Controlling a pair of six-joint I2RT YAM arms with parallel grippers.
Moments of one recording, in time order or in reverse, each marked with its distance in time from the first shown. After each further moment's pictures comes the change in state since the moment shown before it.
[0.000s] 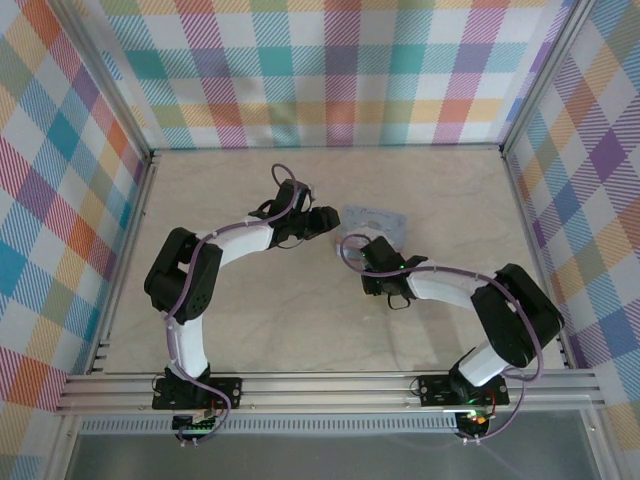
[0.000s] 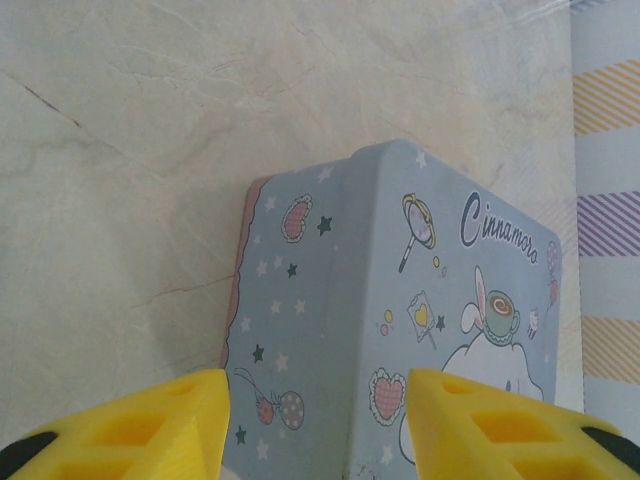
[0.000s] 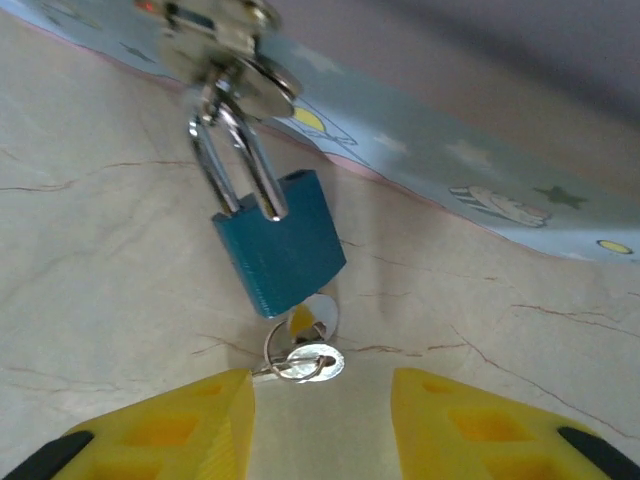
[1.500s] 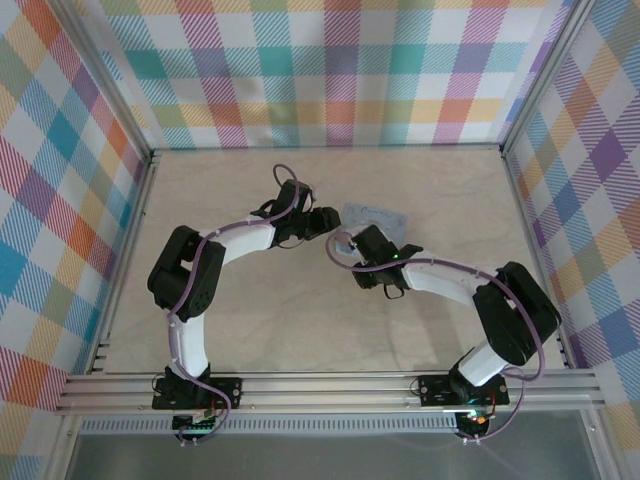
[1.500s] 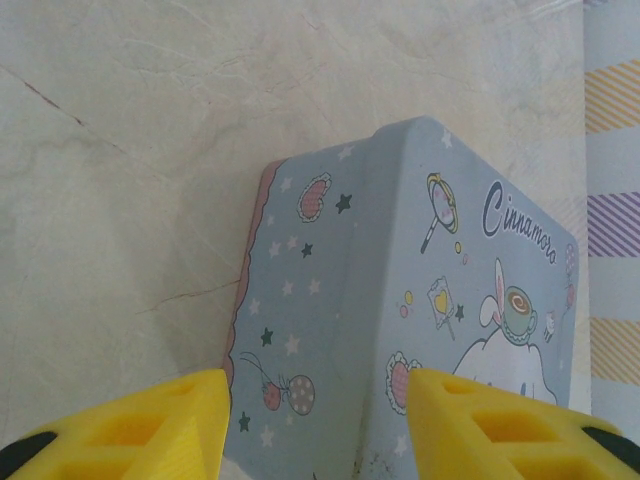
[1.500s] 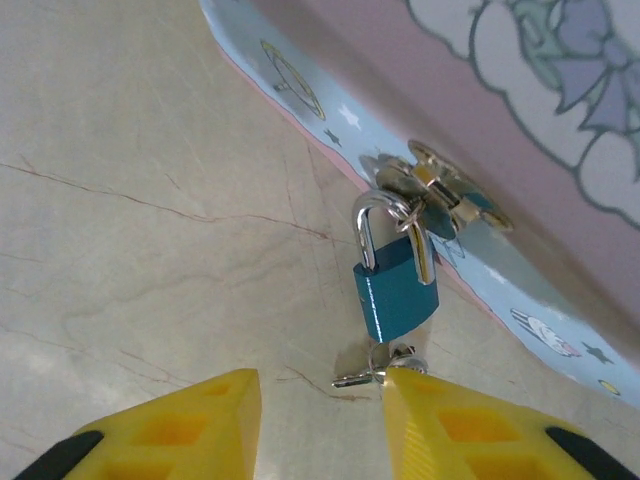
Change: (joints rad) left arm 0.000 0.025 0.016 -0.005 0.002 0.001; right arm 0.022 0.023 0.131 -0.083 -0.023 -0.270
